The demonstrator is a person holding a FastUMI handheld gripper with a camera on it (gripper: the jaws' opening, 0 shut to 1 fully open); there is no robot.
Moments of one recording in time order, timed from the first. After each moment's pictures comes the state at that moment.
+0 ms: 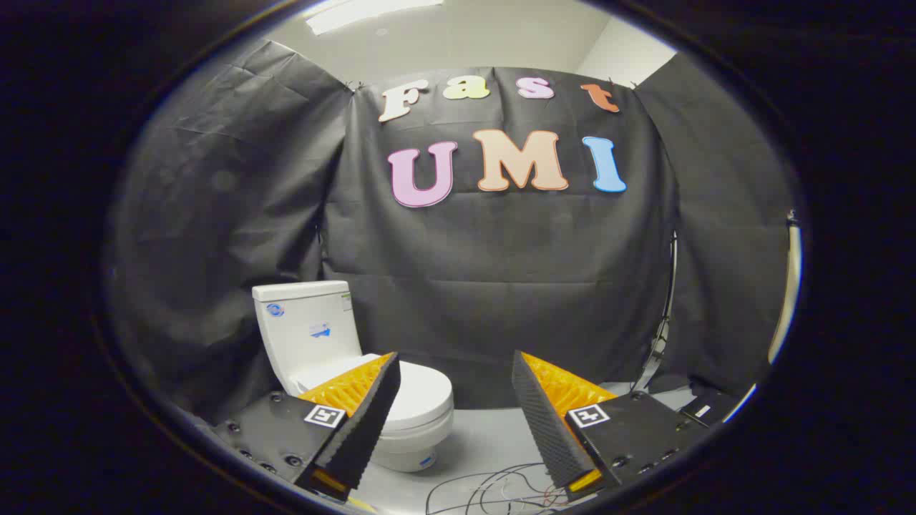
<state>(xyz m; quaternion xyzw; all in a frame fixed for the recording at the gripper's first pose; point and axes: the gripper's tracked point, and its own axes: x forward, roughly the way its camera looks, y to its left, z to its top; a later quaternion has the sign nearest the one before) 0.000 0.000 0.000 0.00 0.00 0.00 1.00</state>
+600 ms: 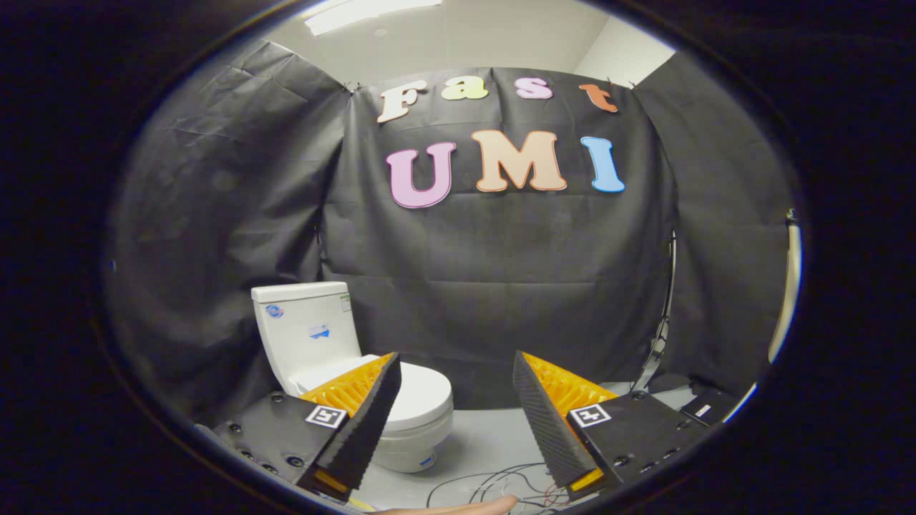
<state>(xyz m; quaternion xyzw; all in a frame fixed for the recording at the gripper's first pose) 0.000 0.001 -0.001 0.00 0.00 0.00 1.00</state>
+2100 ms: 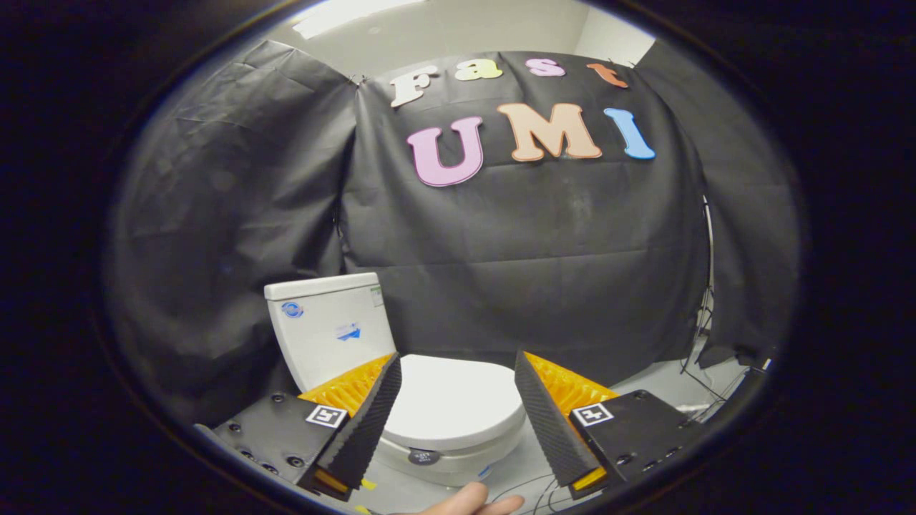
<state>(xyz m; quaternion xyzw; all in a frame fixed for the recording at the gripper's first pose) 0.086 0.117 -0.074 0.05 0.00 0.03 1.00</state>
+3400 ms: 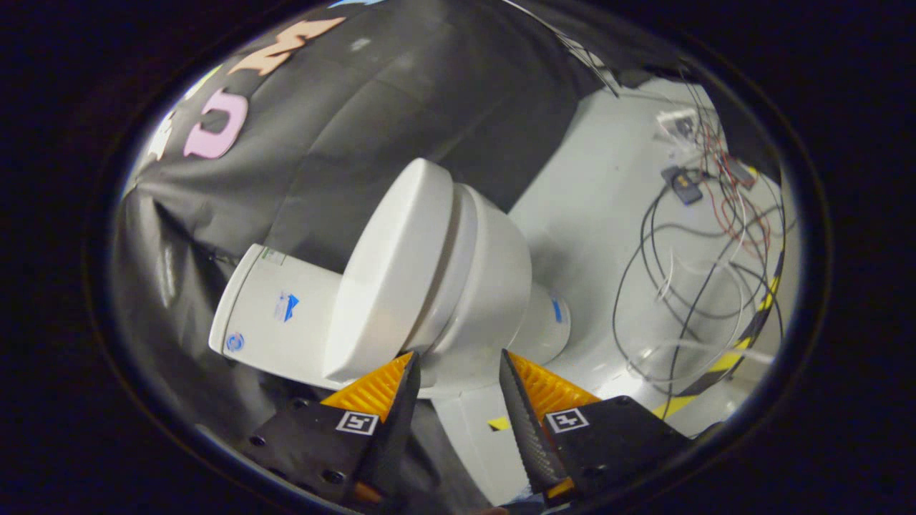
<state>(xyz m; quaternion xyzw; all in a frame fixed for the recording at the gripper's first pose) 0.096 0.158 -0.339 0.46 0.31 -0.07 0.83</state>
